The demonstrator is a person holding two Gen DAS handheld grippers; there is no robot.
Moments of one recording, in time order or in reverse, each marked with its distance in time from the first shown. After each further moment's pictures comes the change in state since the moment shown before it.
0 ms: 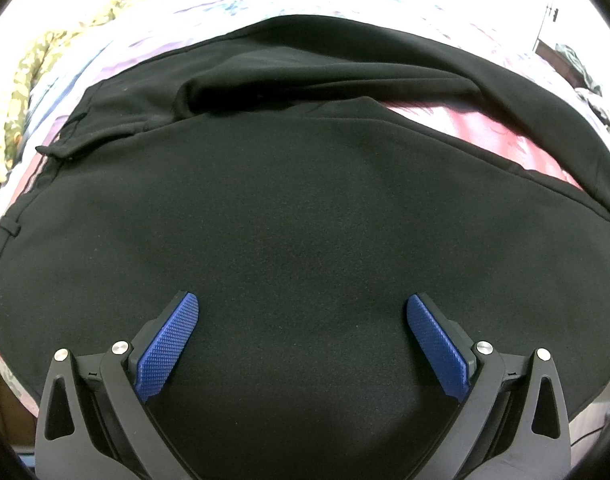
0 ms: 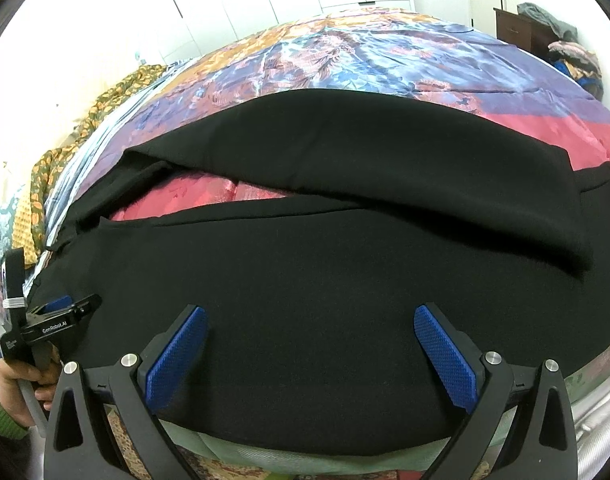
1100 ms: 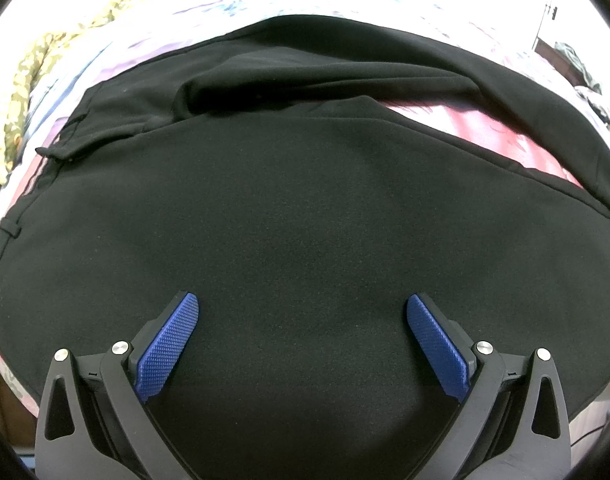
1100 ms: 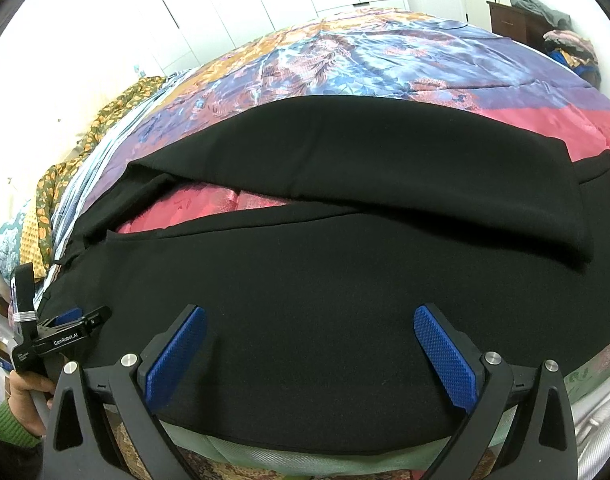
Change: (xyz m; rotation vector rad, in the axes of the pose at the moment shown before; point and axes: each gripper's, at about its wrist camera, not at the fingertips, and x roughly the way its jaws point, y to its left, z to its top) left arm 0.000 -0.001 0.000 0.000 -0.002 0.002; right arm -0.005 -0.004 0.000 0.043 -0.020 0.032
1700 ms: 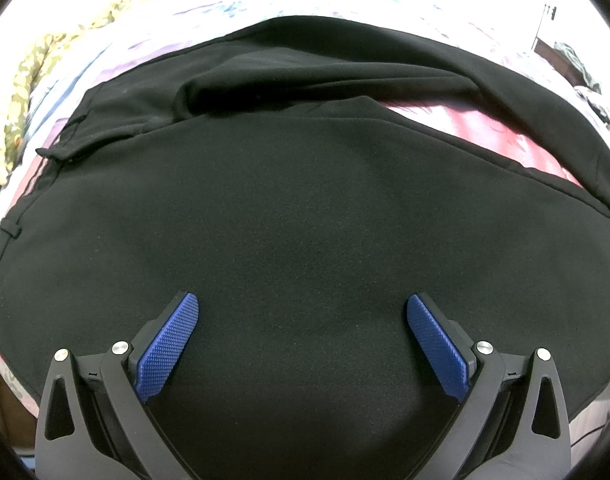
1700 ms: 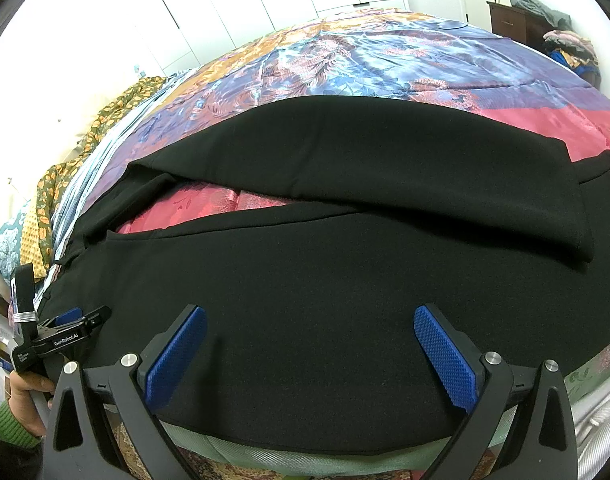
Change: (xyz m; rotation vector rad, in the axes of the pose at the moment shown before) left arm 0.000 0.000 0.000 0.001 -0.001 0.001; right arm 0.000 0.000 0.000 0.004 -0.003 0.003
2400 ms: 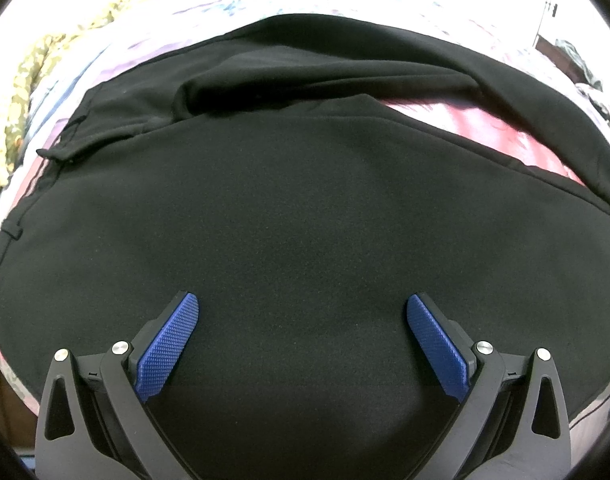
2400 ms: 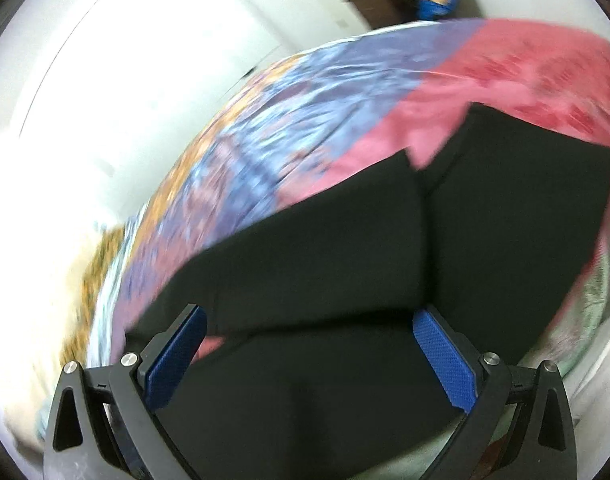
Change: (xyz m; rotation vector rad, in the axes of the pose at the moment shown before) left arm -0.001 -0.003 -0.001 0.006 0.007 0.012; right arm -0.044 -0.123 0.020 0.593 -0.241 0.031
